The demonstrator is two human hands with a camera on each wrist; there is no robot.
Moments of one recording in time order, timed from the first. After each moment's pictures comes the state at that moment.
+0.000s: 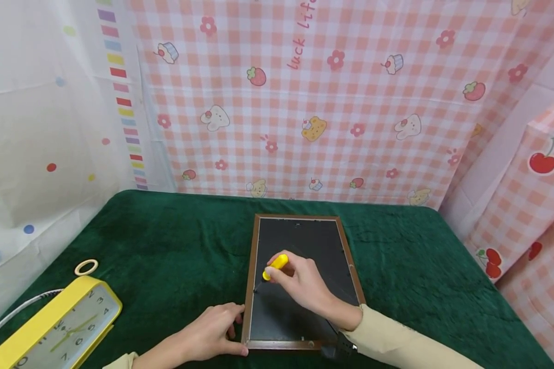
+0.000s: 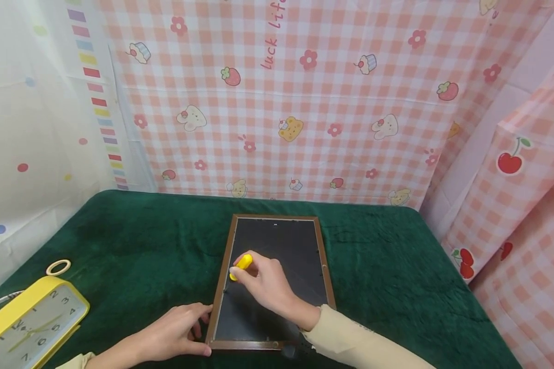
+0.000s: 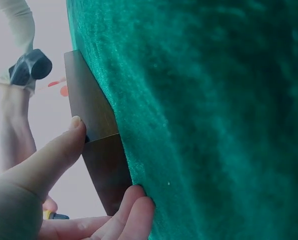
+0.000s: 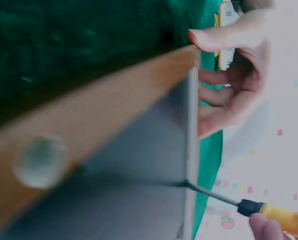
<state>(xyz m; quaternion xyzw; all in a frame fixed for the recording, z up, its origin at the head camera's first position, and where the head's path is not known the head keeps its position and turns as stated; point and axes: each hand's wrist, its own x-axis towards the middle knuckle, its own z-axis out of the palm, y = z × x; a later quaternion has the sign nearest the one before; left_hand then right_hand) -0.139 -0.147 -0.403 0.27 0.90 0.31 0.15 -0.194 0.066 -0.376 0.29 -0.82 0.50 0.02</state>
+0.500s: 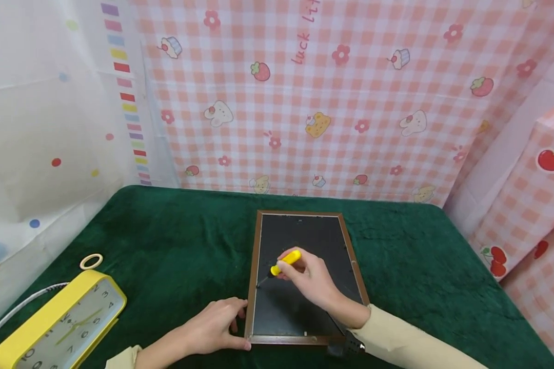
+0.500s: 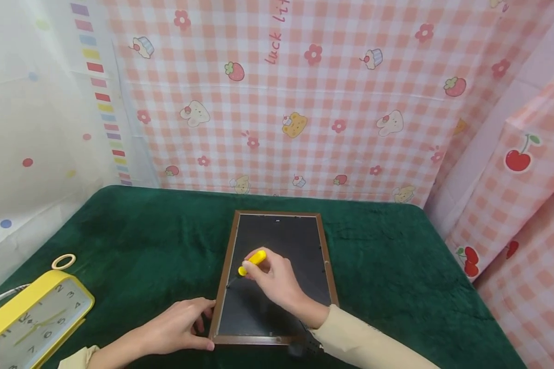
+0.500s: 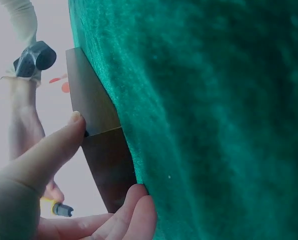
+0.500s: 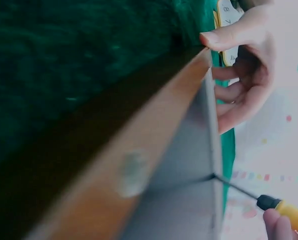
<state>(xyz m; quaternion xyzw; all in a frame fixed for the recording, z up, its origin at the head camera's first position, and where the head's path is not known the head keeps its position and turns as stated) -0.139 -0.149 -0.405 0.26 0.90 0.32 0.15 -0.197 0.072 -0.383 0.24 -0.79 0.57 -0.02</state>
